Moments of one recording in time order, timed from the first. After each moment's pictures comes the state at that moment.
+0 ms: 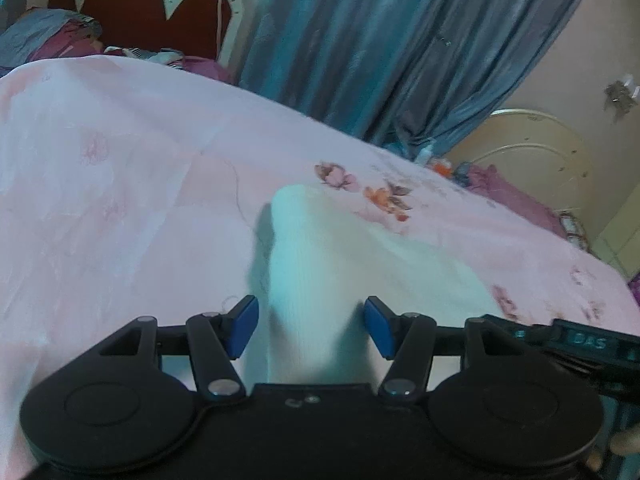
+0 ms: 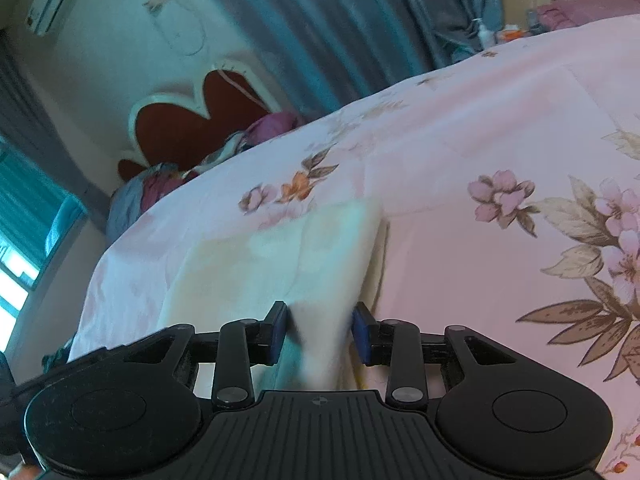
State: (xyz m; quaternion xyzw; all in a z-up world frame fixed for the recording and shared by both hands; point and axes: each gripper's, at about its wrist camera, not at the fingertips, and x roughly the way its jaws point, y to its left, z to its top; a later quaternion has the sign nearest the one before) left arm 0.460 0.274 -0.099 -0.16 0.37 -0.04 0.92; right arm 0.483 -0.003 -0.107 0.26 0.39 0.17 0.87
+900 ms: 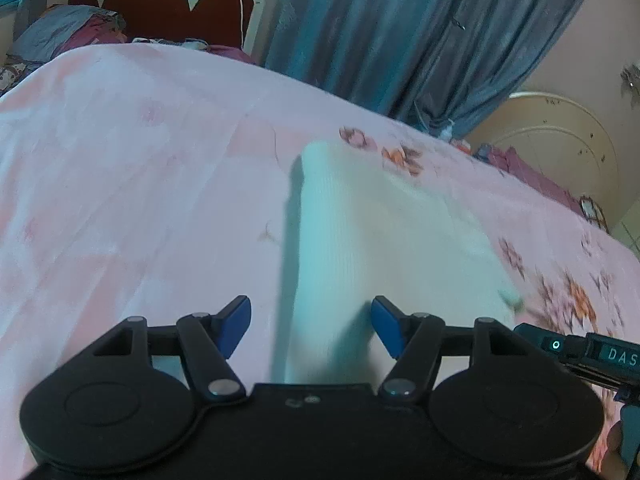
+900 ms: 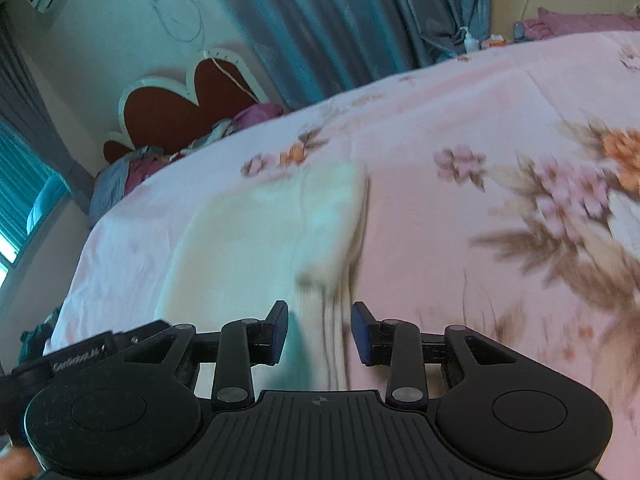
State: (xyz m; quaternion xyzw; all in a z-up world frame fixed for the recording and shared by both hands) left arm 0.381 0.277 -0.088 -0.14 0.39 -0.02 0.91; right arm 0.391 -0.004 -0.090 0.22 0.40 0.15 0.87
